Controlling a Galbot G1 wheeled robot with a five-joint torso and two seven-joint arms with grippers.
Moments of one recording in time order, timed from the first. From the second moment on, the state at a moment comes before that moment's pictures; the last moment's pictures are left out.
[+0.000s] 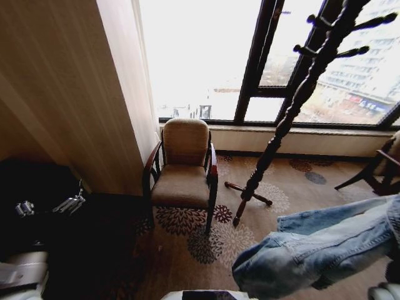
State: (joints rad) left arm 2.00 -1.25 -1.19 -2.50 -0.59 -0.07 -0.10; right arm -1.82 1.42 1.29 2.50 0.26 -0.22 0.44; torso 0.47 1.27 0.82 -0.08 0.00
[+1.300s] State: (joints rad) left arm 2.00 -1.25 -1.19 -2.50 -0.59 -0.07 -0.10; right arm -1.83 1.43 1.26 2.50 0.24 -0.23 0.46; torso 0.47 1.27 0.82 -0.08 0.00
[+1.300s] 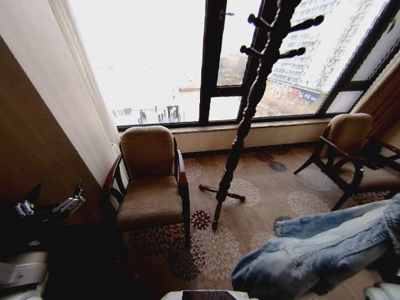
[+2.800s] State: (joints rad) left arm 2.00 -1.25 -1.19 -2.50 -0.59 -0.07 -0.10; right arm -1.83 1.43 1.26 2.50 0.23 -0.21 0.44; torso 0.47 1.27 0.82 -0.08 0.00
